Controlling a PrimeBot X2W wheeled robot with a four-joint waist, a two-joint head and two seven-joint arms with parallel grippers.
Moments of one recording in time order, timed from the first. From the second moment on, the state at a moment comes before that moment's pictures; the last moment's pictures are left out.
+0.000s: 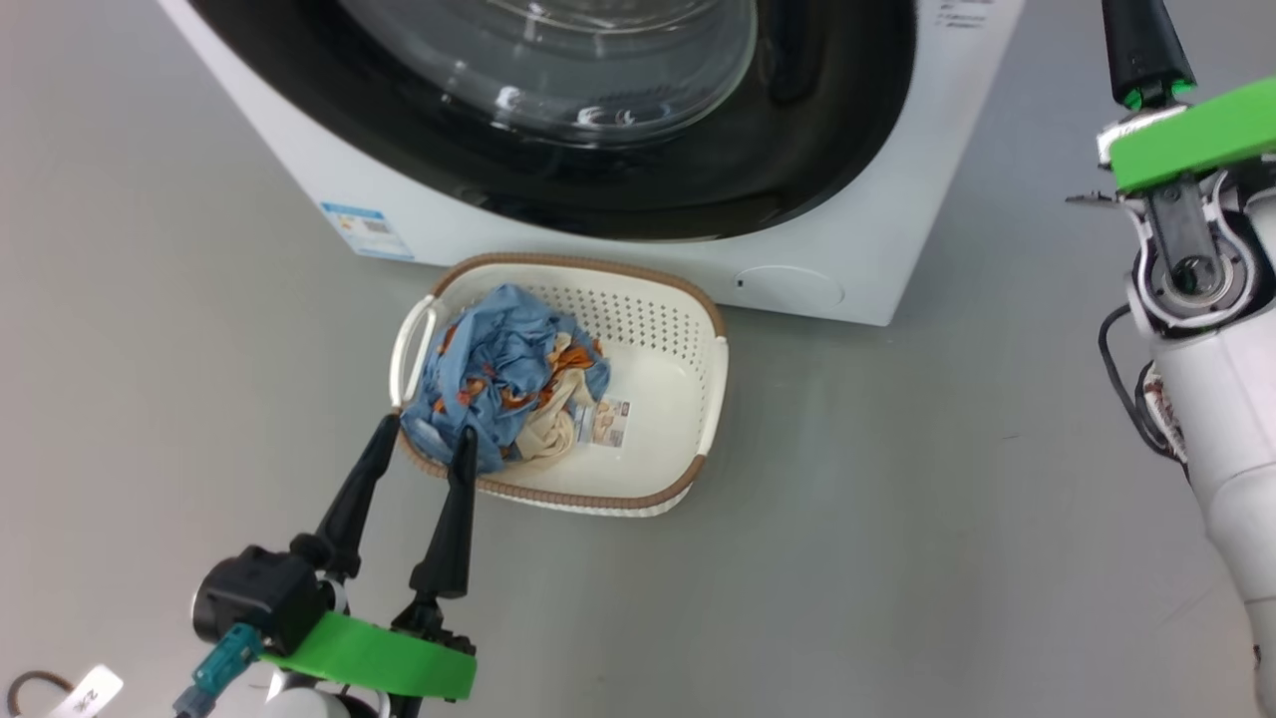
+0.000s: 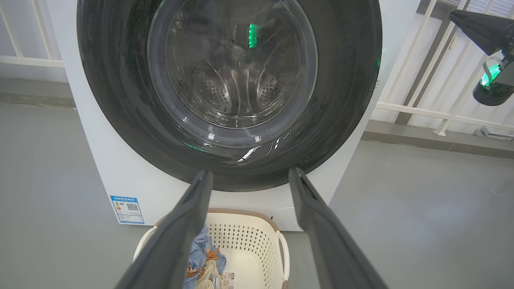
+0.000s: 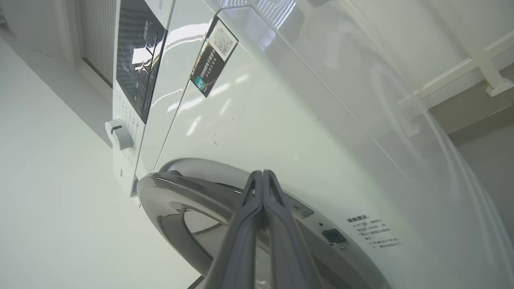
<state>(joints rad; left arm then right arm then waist) -0.16 0.07 -0.26 0.10 -0.33 -0.13 -0.25 -0.92 -0.34 0.26 0.49 1.19 0.13 -0.17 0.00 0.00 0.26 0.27</state>
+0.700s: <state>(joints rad) -0.23 0.06 -0.32 0.10 -0.36 -0.13 -0.25 -1.15 -0.41 0.31 0.66 1.60 0.13 0.37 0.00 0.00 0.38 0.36</state>
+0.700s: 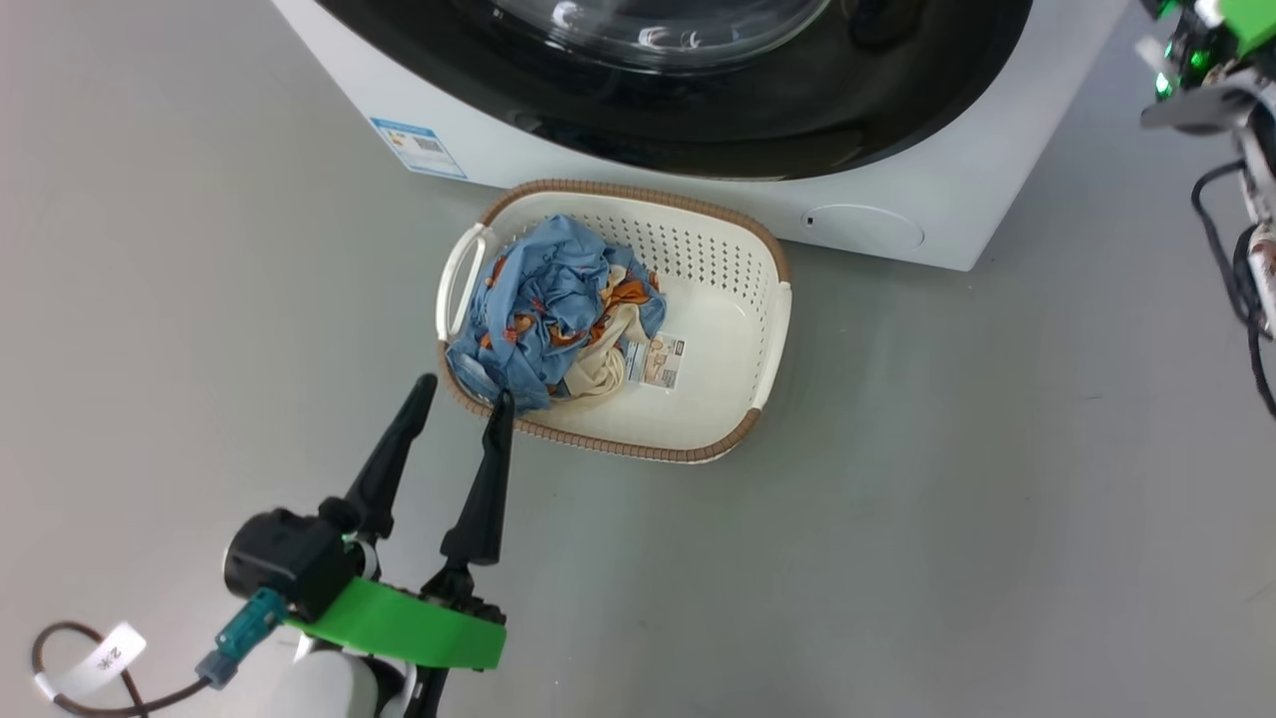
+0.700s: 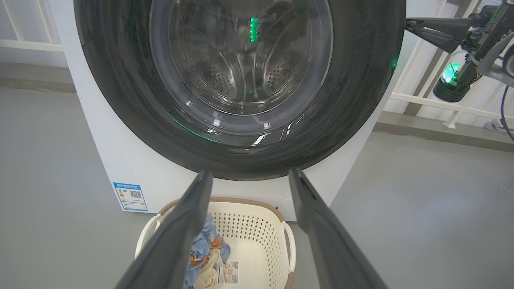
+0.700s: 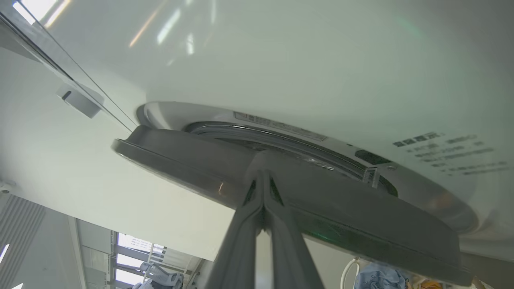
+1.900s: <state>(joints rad) -0.26 0.06 -0.39 0.09 -0.37 -0.13 -0.25 -1.27 -0.42 0.34 0.81 1.54 0.13 0.40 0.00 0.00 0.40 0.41</state>
